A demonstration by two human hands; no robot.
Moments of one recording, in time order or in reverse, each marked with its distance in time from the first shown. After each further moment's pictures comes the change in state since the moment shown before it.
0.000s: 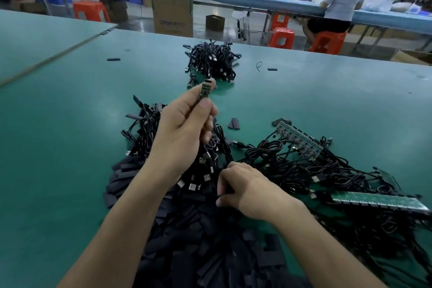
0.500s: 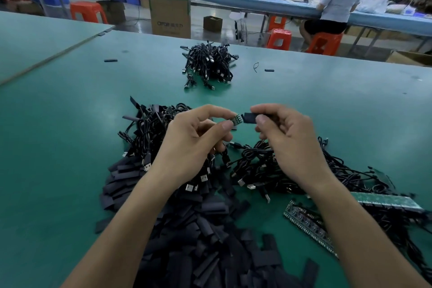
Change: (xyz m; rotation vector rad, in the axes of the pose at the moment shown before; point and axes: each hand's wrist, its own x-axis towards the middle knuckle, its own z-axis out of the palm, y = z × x) left_hand -0.007 -0.007 0.004 0.215 -0.121 -0.032; right_hand -0.018 0.022 -0.054 0.744 0.800 -0.118
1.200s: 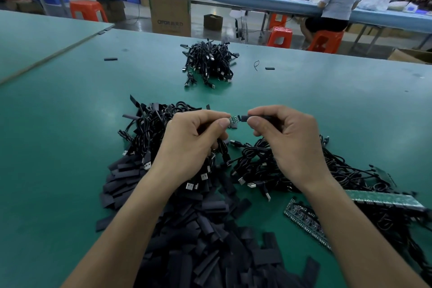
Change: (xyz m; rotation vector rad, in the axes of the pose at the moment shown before) left_hand 0.002 -0.005 0.000 0.108 0.069 -0.046; right_hand -0.001 -0.001 0.003 -0.010 0.041 -0.101
